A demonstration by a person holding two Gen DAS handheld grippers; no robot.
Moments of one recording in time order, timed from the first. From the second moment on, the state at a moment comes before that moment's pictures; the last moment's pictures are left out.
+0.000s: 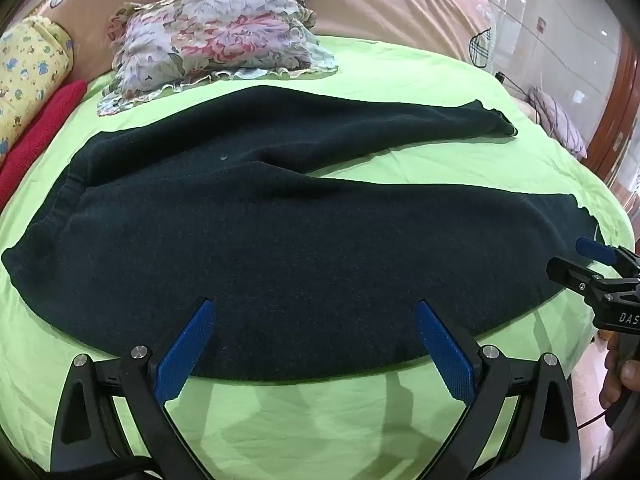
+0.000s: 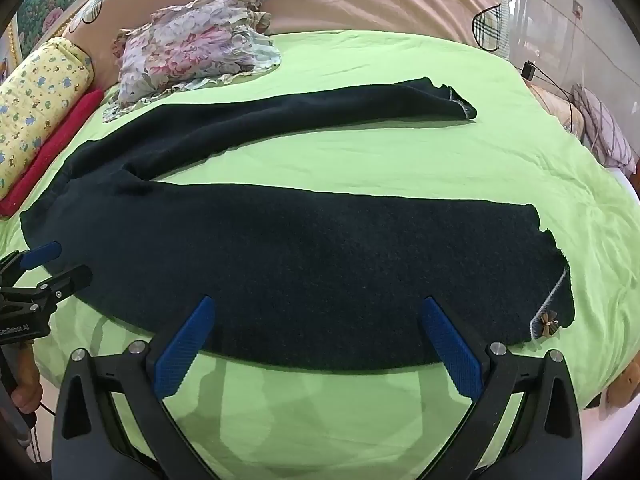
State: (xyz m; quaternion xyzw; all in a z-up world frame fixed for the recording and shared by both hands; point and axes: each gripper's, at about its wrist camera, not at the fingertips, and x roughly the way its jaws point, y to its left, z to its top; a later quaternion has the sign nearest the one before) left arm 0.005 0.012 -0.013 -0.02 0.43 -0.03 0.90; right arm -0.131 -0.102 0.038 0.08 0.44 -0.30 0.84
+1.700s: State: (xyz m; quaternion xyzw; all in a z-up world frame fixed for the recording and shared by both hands) left arm 0.019 0.005 -0.007 -0.03 0.43 -0.06 0.90; right arm -0.133 -0.114 0.044 0.10 0.42 -0.30 0.85
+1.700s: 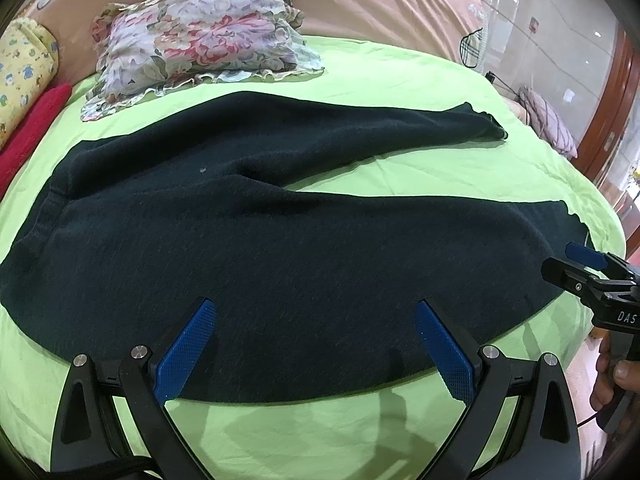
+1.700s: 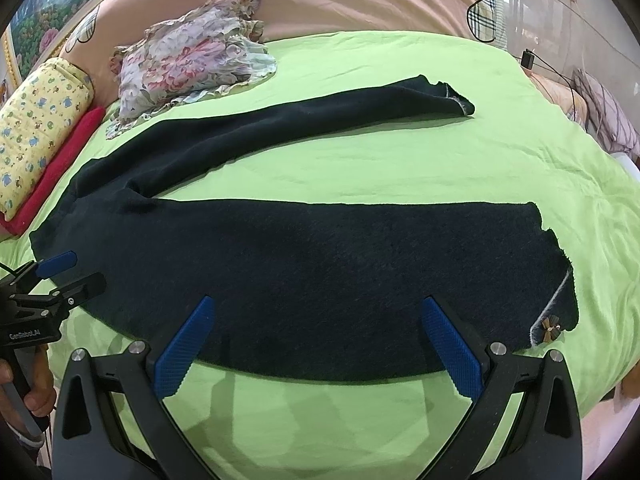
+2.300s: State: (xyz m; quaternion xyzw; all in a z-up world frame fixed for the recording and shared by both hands) left arm 0.028 -0.004 -0.006 -0.03 0.44 -0.07 0.90; right arm -0.135 -0.122 0.046 0.11 0.41 -0.30 0.85
